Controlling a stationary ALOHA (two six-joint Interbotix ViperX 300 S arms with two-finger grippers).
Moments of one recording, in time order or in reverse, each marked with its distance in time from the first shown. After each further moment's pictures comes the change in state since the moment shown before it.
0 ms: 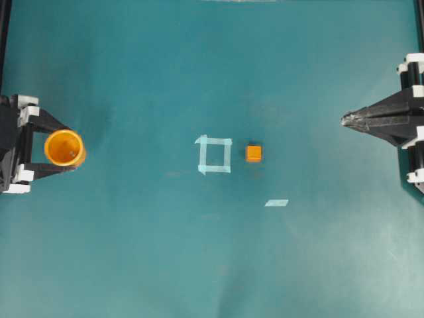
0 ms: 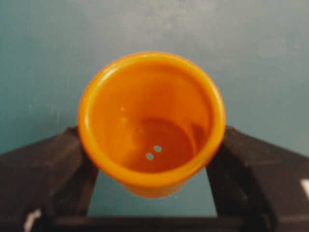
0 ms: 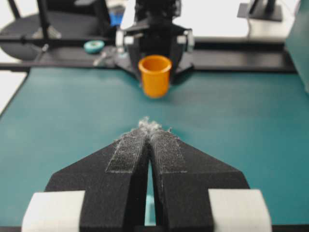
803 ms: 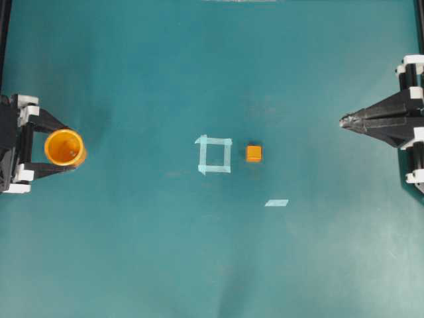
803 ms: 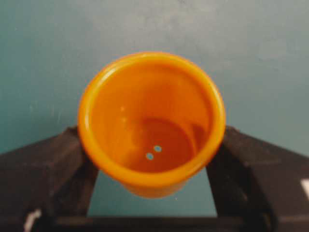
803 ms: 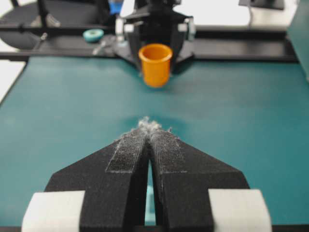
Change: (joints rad) left arm 0.002 0.000 0.000 0.000 -0.006 0.000; right arm 0.000 0.002 0.000 0.000 0.020 0.000
